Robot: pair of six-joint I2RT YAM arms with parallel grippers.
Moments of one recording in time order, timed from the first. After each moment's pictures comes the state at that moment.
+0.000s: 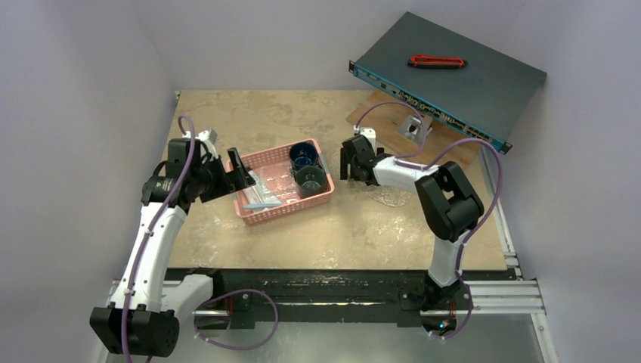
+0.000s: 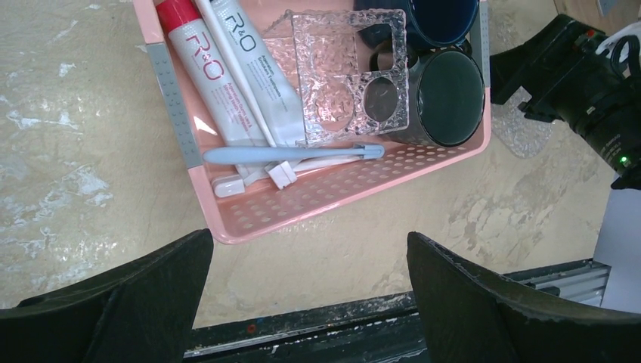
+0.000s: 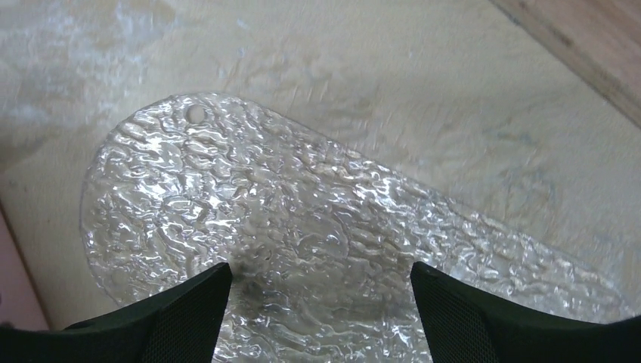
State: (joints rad) left arm -0.05 1.00 1.03 -0.88 0.26 -0.42; right arm 0.55 1.91 1.18 -0.21 0.42 0.44
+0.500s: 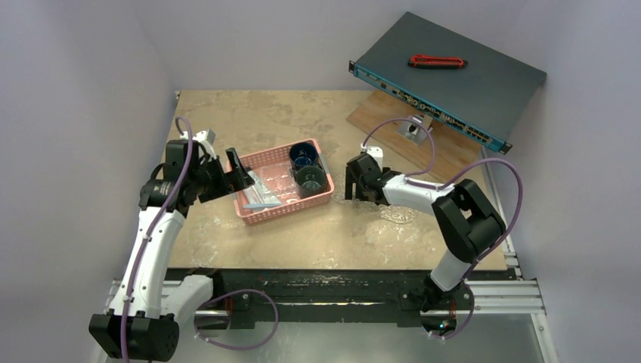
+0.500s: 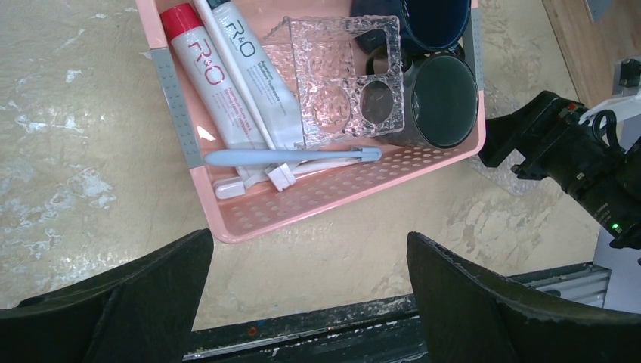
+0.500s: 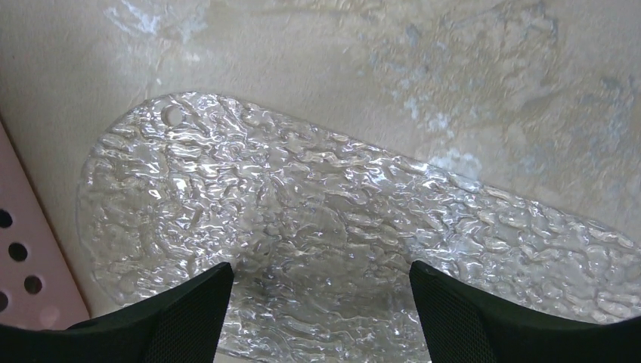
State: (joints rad) left arm -0.05 0.97 1.03 -0.88 0.25 -0.42; right arm 0.62 1.70 0.93 -0.24 0.38 0.55
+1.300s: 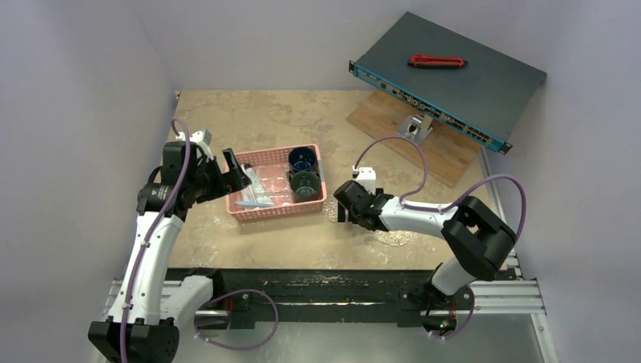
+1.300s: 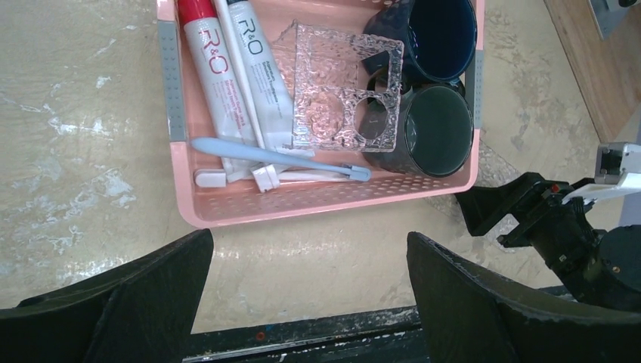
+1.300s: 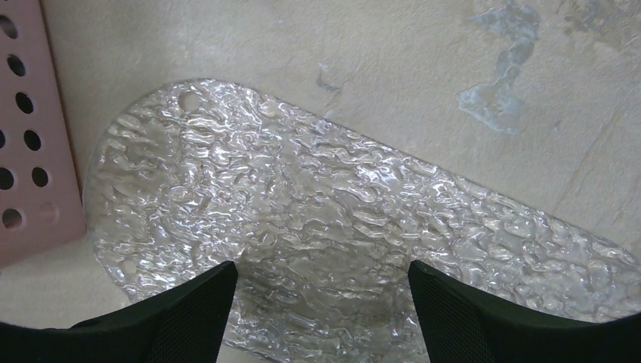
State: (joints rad) left arm -0.05 0.93 1.03 -0.89 0.20 -0.42; right arm 0.85 1.57 0.78 -0.30 0.48 0.75
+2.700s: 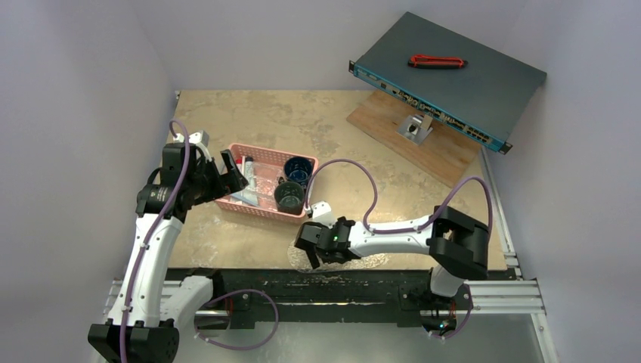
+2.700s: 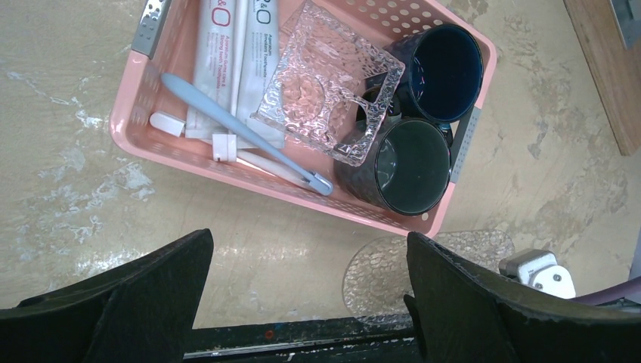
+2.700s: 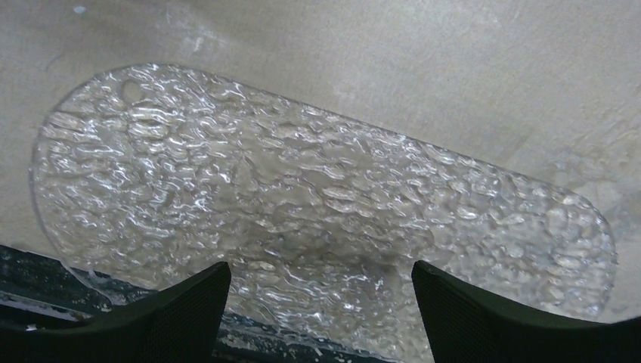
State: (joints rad) left arm -0.05 0.92 1.03 -0.91 0.15 -0.42; right arm 1.29 1.68 0.99 -0.59 0.45 0.84
